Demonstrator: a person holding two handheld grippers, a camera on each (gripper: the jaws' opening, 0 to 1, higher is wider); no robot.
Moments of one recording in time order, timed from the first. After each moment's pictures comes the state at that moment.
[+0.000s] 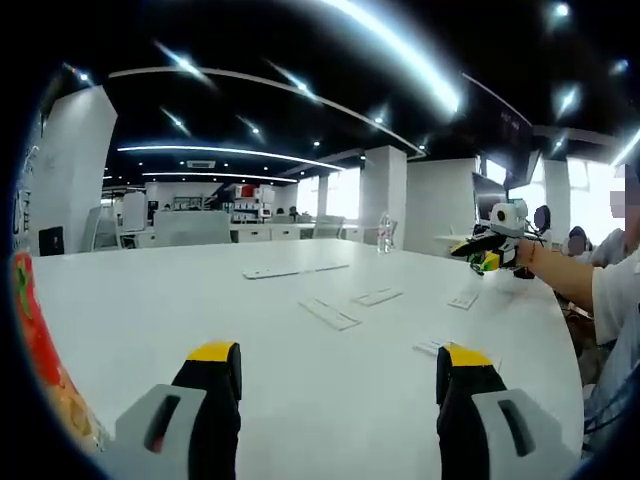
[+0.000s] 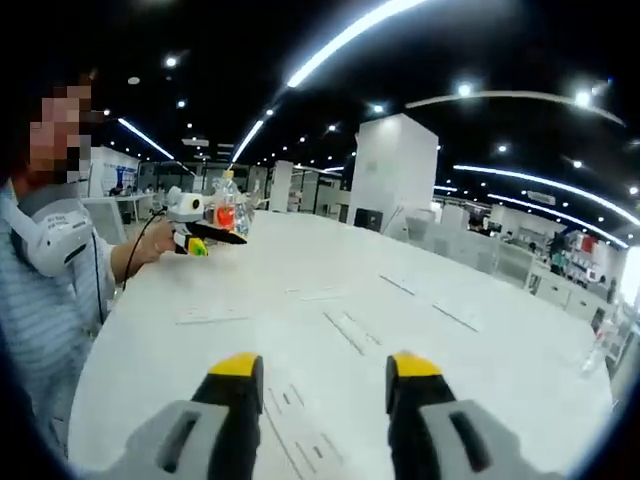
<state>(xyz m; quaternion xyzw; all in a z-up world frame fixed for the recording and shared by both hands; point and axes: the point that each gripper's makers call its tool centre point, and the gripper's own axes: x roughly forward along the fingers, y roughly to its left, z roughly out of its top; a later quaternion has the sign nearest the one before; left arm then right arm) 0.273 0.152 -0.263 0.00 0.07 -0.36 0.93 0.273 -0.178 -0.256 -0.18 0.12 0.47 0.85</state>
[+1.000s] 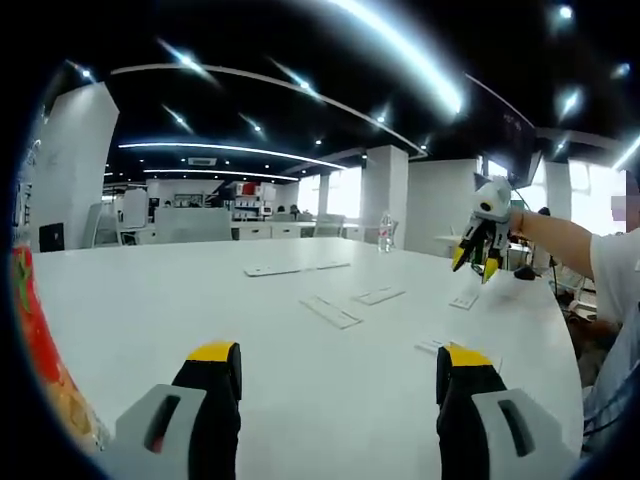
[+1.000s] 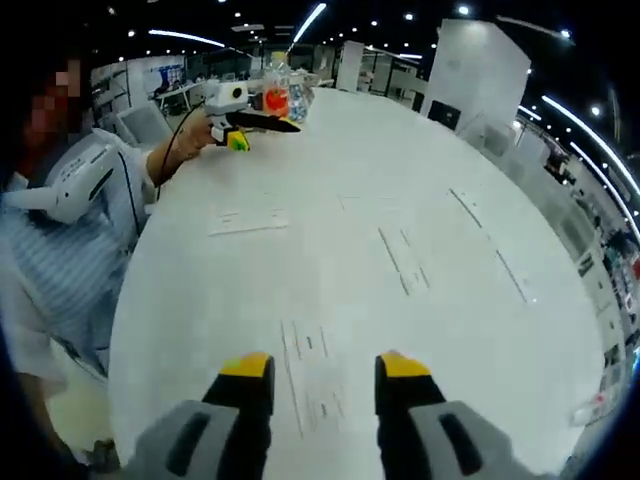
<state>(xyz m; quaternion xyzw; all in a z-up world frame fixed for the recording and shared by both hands) 0.275 0.155 -0.265 -0.01 0.07 -0.36 0.93 0.263 -0.175 -0.293 -0.35 0.36 0.53 0.69</state>
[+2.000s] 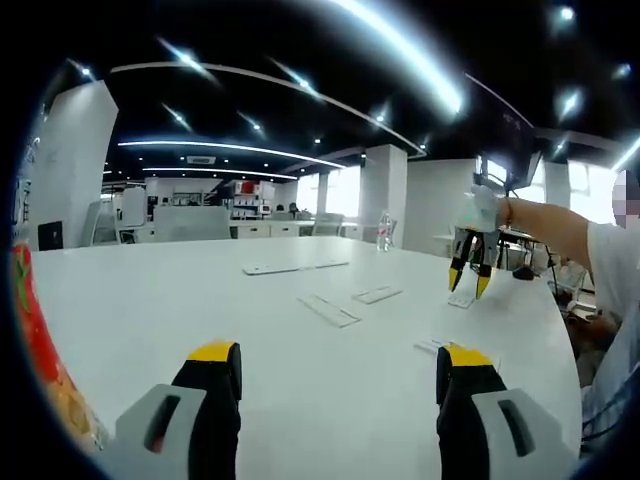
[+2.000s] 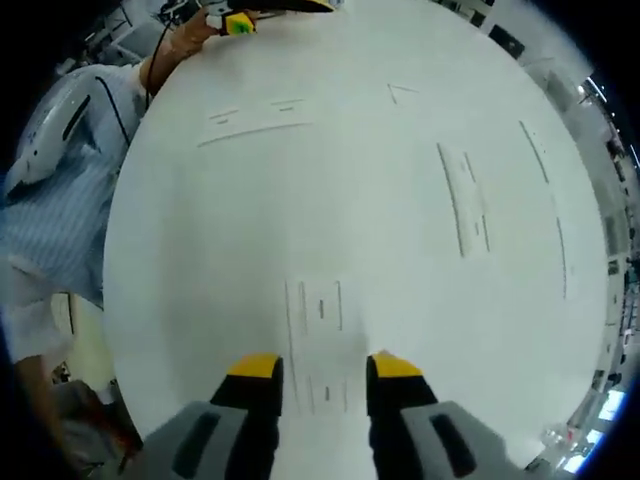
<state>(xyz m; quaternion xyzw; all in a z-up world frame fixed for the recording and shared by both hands) 0.272 0.154 -0.267 -0.01 0.07 -0.36 0.93 0.253 -0.180 -0.333 -0.46 0.49 0.49 0.55</state>
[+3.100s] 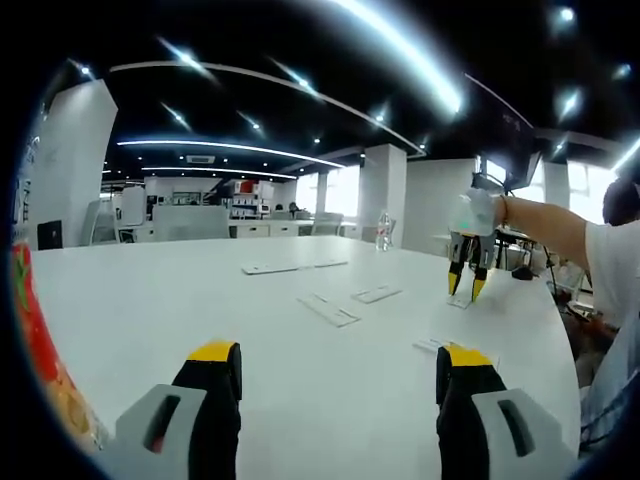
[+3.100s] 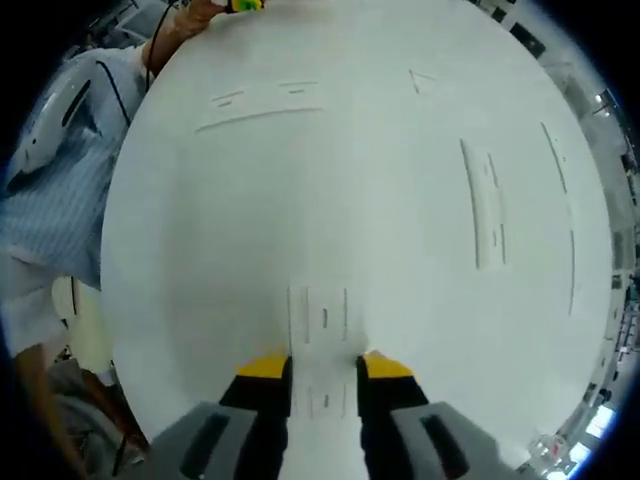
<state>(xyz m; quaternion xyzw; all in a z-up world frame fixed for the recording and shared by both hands) 0.272 0.155 -0.265 -0.01 0.08 -0.36 0.93 0.256 -0.176 -0.335 -0.49 0.50 0.49 0.51</state>
